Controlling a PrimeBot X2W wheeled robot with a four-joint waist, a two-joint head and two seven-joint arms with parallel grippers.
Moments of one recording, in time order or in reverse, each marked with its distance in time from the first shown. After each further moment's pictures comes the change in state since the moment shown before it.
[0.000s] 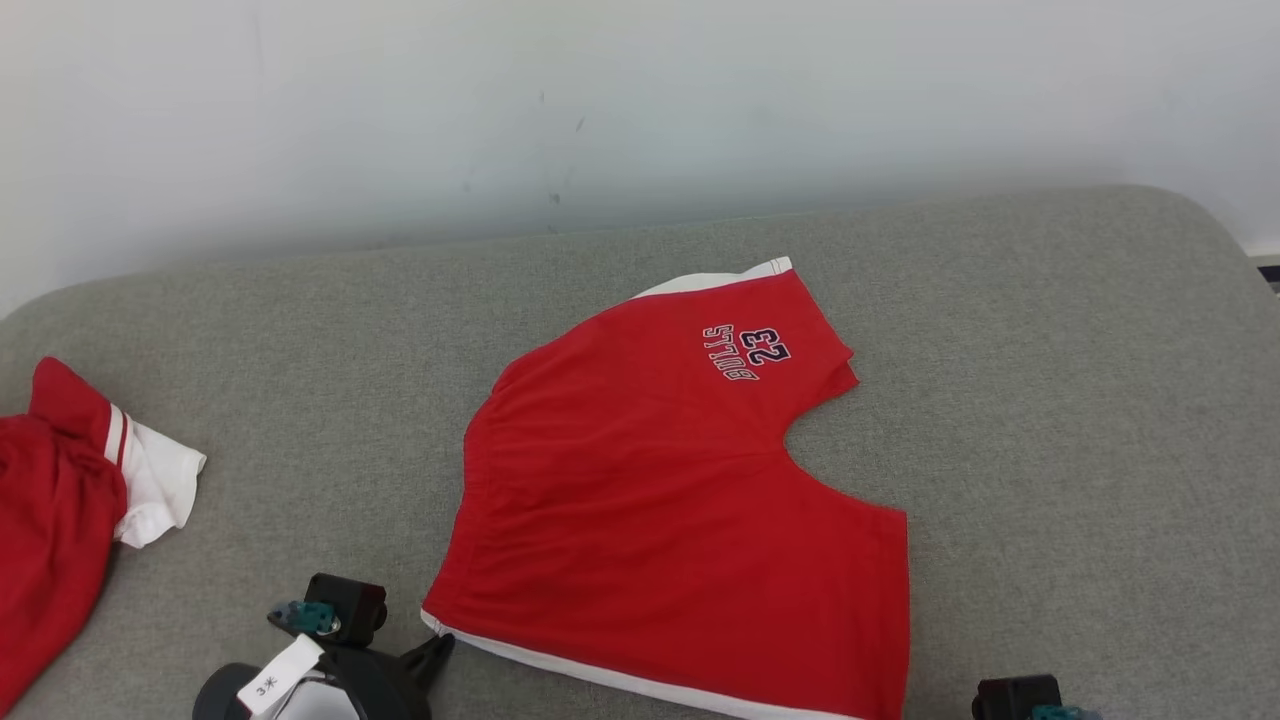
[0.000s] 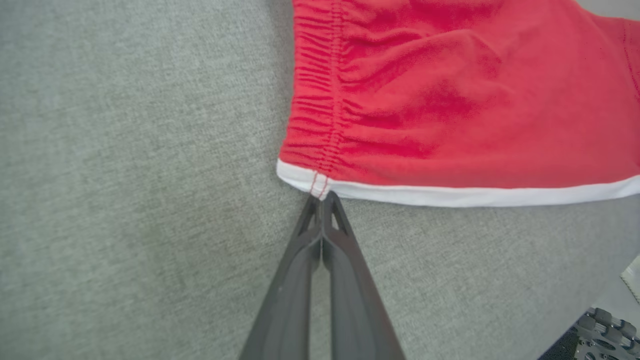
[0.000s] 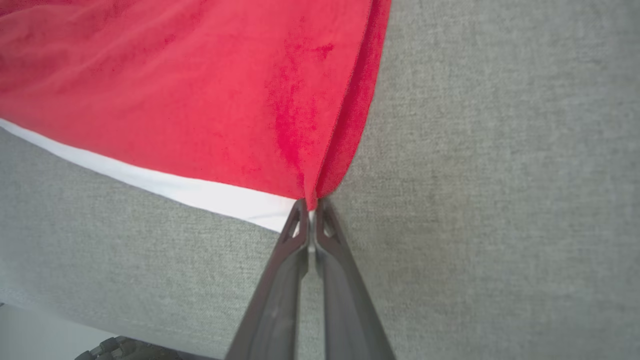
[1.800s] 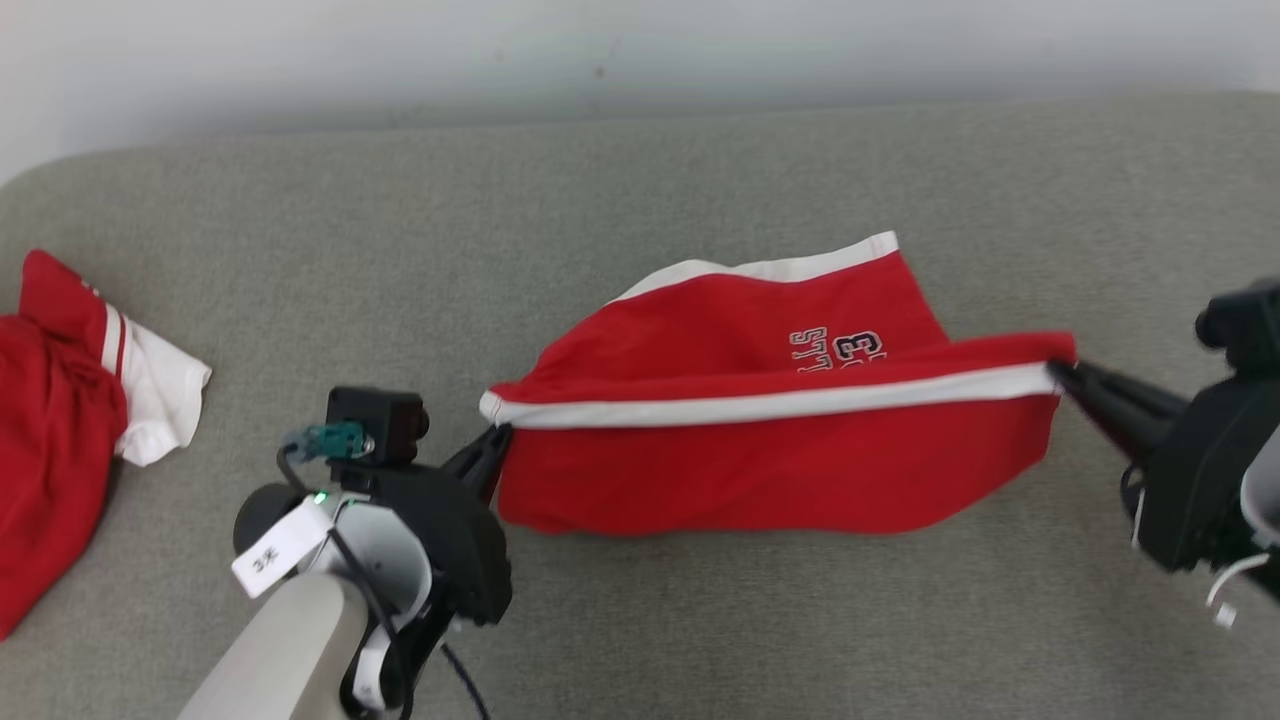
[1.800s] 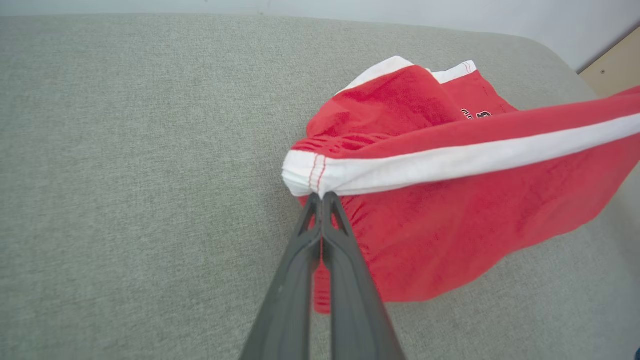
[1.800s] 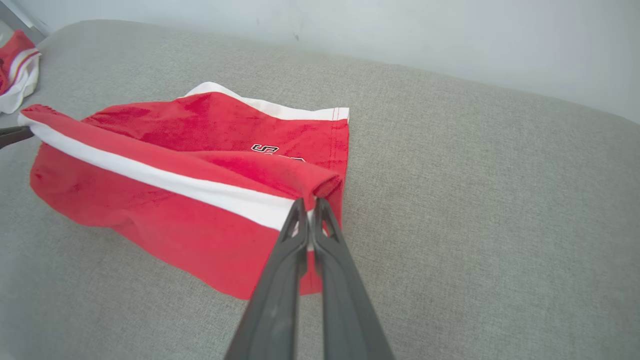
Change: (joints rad) left arm -0.110 -0.052 0.080 -0.378 0.022 0.238 0.142; right arm -0.332 -0.410 -0.184 -0.460 0.145 0.105 0.453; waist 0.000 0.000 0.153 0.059
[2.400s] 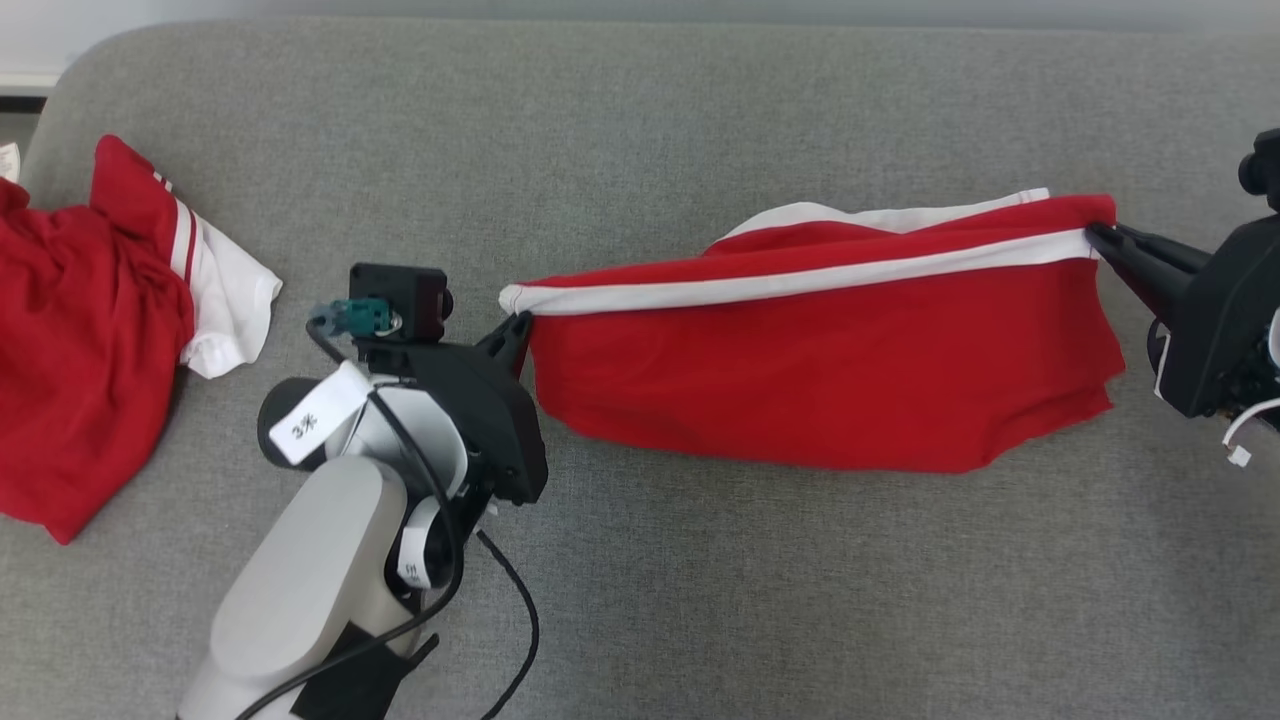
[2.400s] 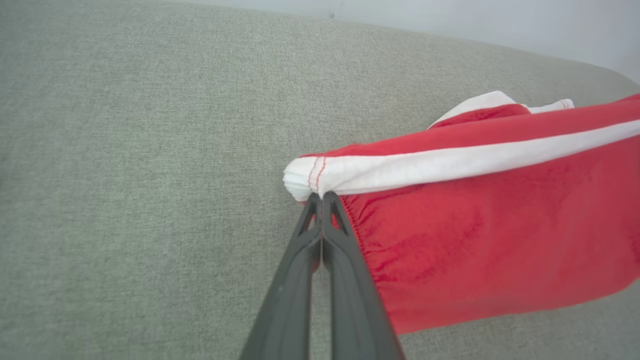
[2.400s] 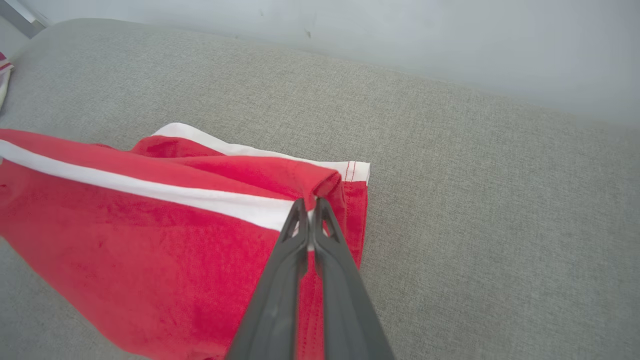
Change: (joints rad) left arm -0.193 -0.135 0.058 0.147 0.063 0.017 0.030; right arm -0.314 0.021 0.042 0.274 0.005 0.049 0.025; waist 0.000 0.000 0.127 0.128
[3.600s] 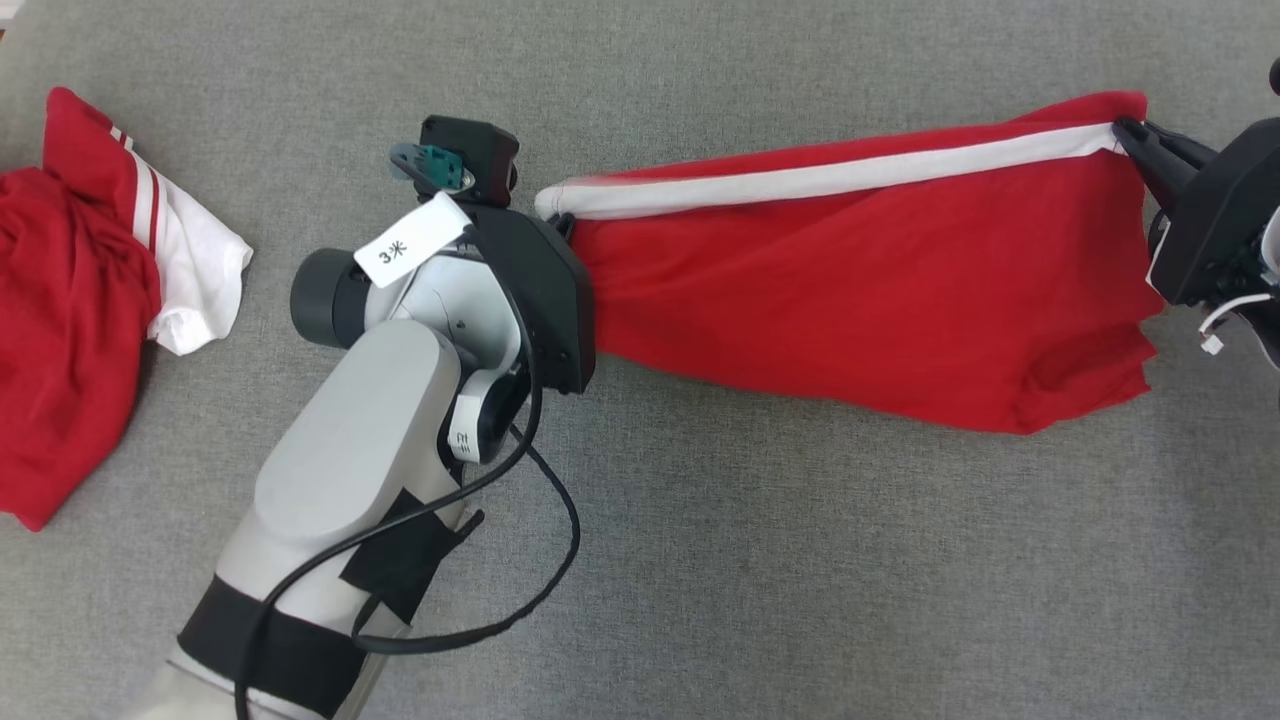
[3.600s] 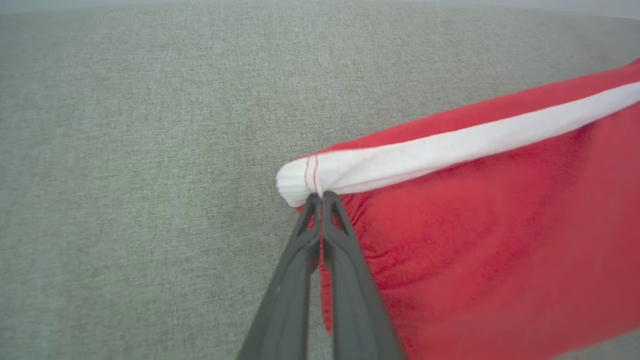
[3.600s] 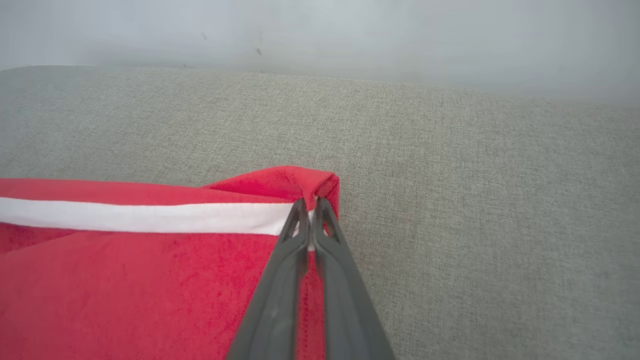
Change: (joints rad) left arm -0.267 -0.075 -0.067 0.207 0.022 0.001 0.087; right arm -0.229 0.100 0.028 0.345 -0.071 0.012 -0.180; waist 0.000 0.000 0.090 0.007
